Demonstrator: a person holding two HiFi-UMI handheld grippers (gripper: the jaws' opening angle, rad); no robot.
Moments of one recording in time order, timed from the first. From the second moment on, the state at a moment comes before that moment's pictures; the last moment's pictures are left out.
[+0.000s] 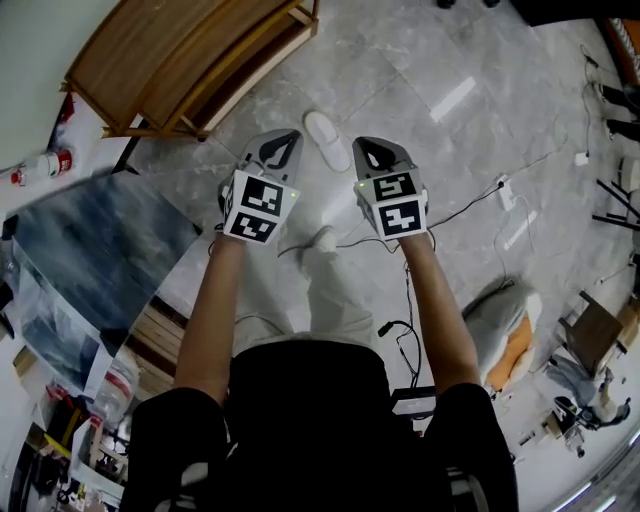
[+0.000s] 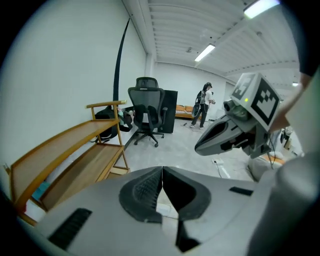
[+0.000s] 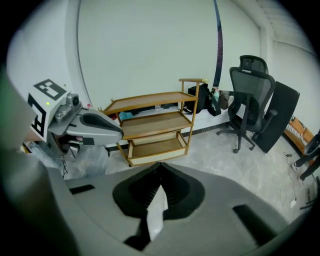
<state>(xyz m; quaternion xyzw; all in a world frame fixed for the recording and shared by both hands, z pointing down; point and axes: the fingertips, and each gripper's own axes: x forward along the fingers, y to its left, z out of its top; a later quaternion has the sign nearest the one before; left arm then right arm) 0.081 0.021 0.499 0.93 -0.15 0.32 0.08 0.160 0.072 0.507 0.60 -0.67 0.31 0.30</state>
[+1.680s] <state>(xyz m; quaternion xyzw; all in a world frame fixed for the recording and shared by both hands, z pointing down) 0.062 0.199 0.146 0.96 -0.24 0.15 -0.04 0.115 0.209 0.152 0.63 -0.76 0.09 0.15</state>
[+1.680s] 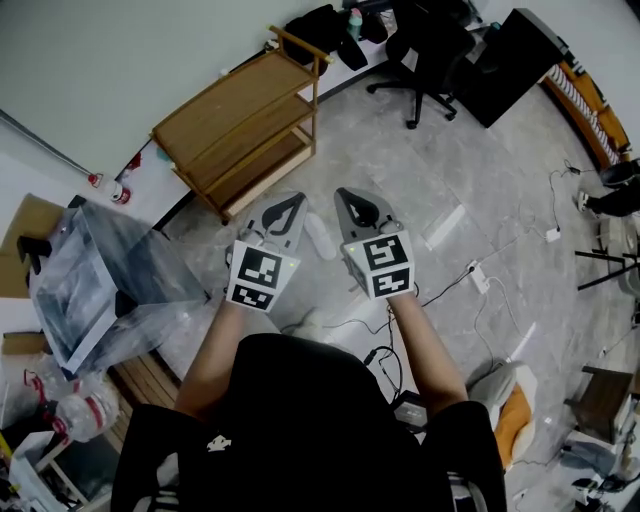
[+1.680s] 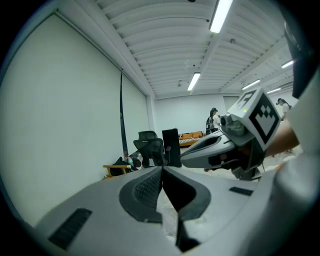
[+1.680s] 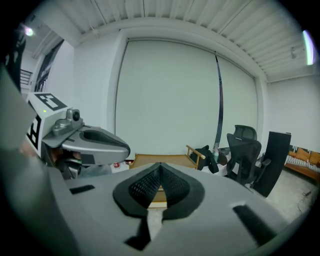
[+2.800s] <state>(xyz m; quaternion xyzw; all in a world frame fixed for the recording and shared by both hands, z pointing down) -0.123 0.202 0.059 0.96 -0.25 0.06 -0.06 -0.053 0.229 0.066 0.66 -0.74 0.03 0.13</state>
